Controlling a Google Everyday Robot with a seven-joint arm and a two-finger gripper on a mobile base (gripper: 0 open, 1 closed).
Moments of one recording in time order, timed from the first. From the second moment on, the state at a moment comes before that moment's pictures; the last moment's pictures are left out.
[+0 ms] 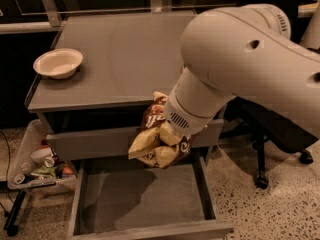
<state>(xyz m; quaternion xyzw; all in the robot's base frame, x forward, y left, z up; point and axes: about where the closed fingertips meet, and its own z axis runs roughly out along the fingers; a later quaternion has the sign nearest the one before) 0.435 -0.040 0.855 -0.45 0.88 0.06 0.17</state>
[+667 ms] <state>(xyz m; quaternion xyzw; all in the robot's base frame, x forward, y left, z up) 0.413 -0.052 0.830 -0.42 0.89 0.04 0.16</state>
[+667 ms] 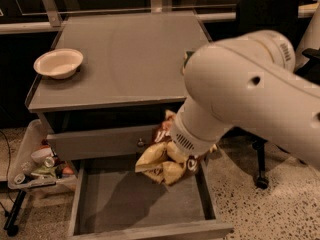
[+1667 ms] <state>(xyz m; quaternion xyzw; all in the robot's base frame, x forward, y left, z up) 0.383 -0.048 0.743 -0.41 0.90 0.11 0.10</state>
